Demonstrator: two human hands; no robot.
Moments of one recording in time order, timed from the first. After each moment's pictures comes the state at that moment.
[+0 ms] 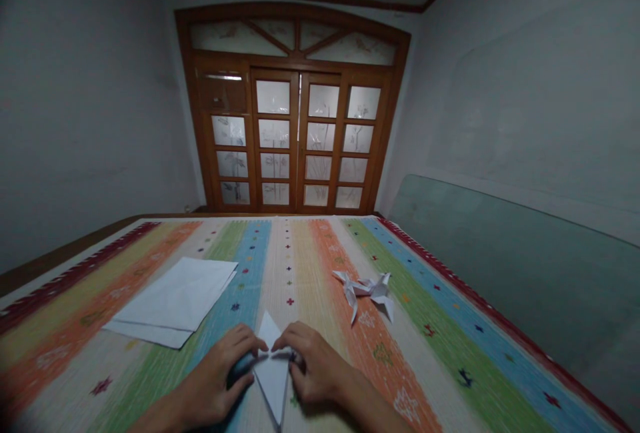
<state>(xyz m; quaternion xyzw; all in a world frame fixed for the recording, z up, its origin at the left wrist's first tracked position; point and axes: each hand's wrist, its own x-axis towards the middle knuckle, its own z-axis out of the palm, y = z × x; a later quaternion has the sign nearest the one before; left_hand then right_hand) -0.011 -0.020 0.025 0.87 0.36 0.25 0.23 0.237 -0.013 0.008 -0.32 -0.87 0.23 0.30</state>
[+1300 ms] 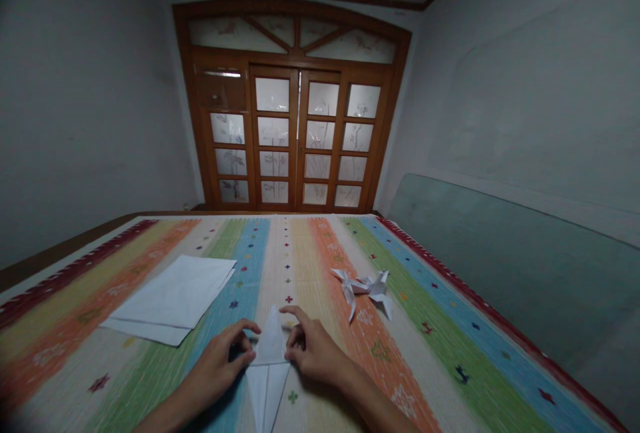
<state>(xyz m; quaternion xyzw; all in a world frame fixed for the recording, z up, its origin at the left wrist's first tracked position) -0.003 -0.007 0.000 0.75 0.49 0.32 0.32 0.232 -0.003 0.006 -0.44 -0.74 0.40 0.32</state>
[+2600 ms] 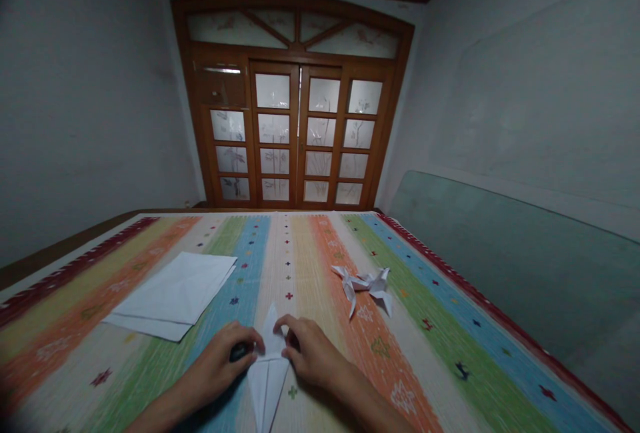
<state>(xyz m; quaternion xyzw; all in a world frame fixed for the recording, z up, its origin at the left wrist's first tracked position) -0.004 -0.012 0.009 0.81 0.45 0.27 0.28 0.231 -0.009 -0.001 -0.46 -0.80 0.27 0.27</state>
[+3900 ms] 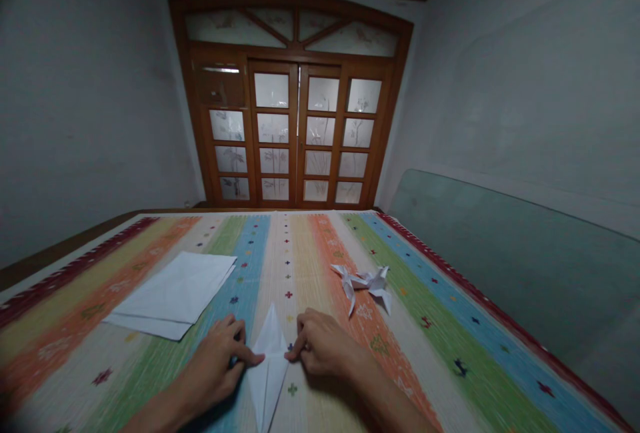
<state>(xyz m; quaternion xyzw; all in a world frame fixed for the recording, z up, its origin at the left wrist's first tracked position) 0.000 -0.026 0.038 0.86 0.48 0.14 0.13 0.252 -0.016 0.042 -0.45 -0.86 0.20 0.14</state>
